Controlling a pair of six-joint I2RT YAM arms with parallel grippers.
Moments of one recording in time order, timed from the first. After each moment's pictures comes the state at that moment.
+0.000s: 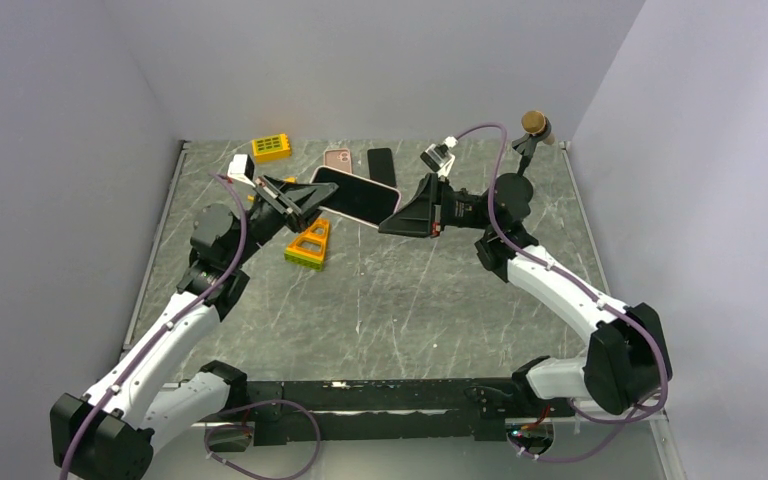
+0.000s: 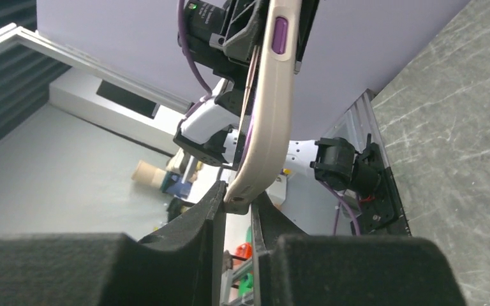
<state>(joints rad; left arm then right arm) -0.41 0.93 0.77 0.38 0.35 -1.53 0.49 1.31 0.90 0.73 -1.05 1.41</state>
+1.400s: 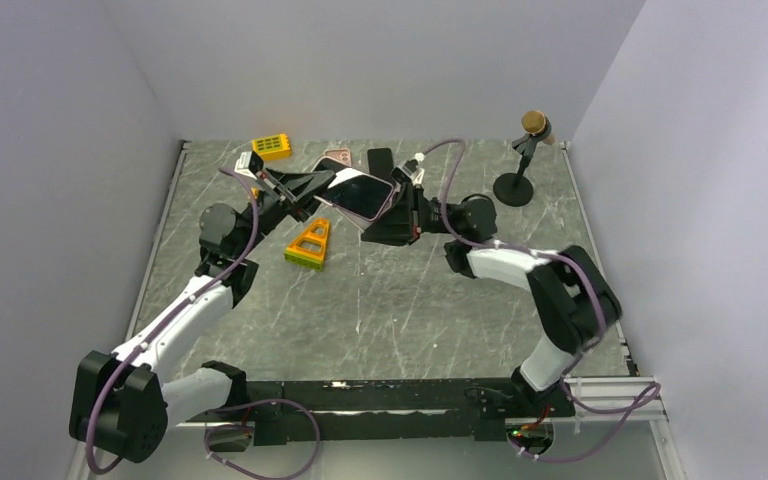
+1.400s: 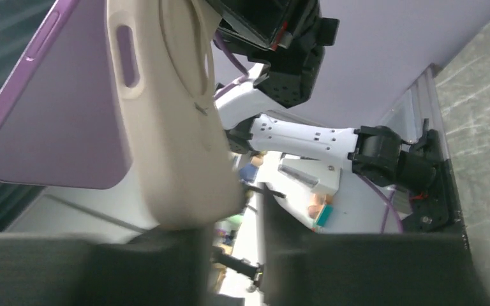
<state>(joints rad) -0.34 1.10 0.69 0.79 0.46 -1.85 0.56 1.70 0.86 1.48 -1.04 1.88</state>
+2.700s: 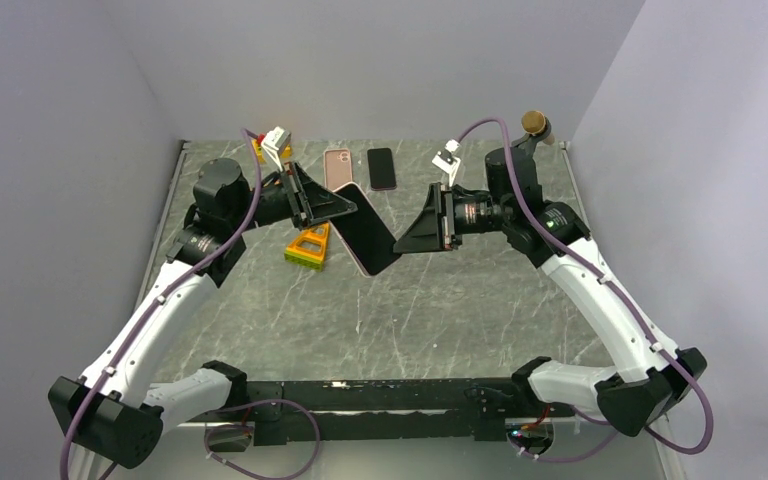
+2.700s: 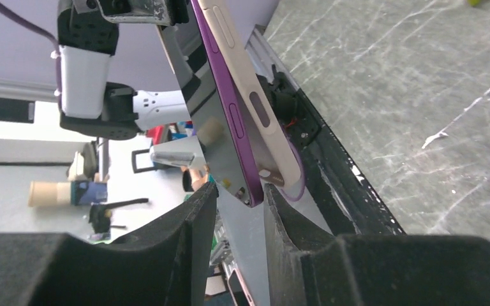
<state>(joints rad) -0.39 1.07 1.10 -0.07 0.77 -1.09 0.52 1.19 1.36 -0.67 -0.85 0.69</state>
